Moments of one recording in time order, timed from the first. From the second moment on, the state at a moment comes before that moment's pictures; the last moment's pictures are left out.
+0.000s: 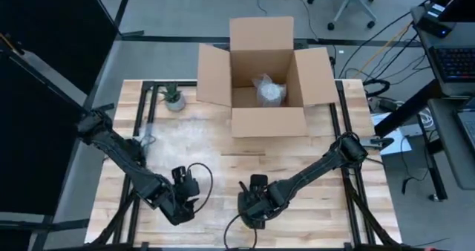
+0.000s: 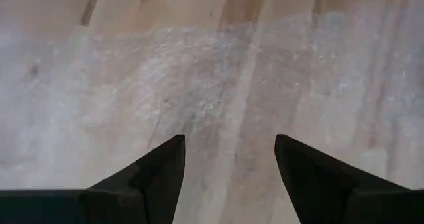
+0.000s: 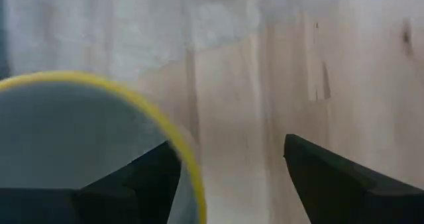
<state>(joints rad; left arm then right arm) -0.74 1.54 1.03 -0.75 -0.42 -0.91 0.50 2.12 1.69 -0.85 0.19 0.56</state>
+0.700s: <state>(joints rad) -0.67 1.67 1.00 -0.62 -0.36 -0.77 0.51 2.10 1.68 -1.11 0.19 0.49</state>
